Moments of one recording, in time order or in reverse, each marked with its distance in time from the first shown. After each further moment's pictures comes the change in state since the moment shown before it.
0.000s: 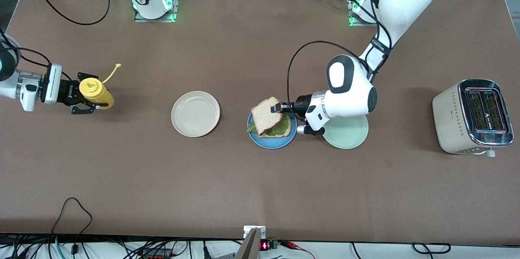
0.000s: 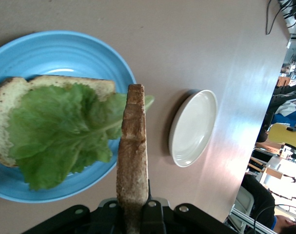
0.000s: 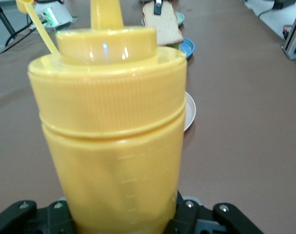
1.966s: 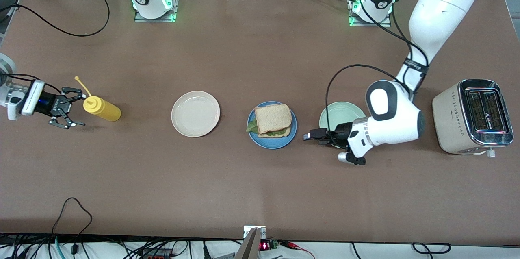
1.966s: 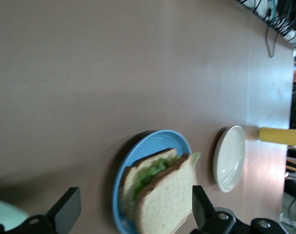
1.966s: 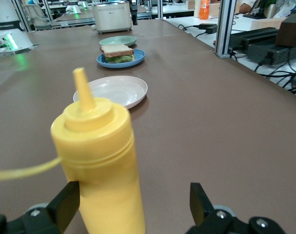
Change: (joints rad) left arm 0.148 0.036 0.096 0.161 0.217 -0.142 0.179; right arm -0.141 0.278 -0.050 0.224 0.096 -0.040 -0.073
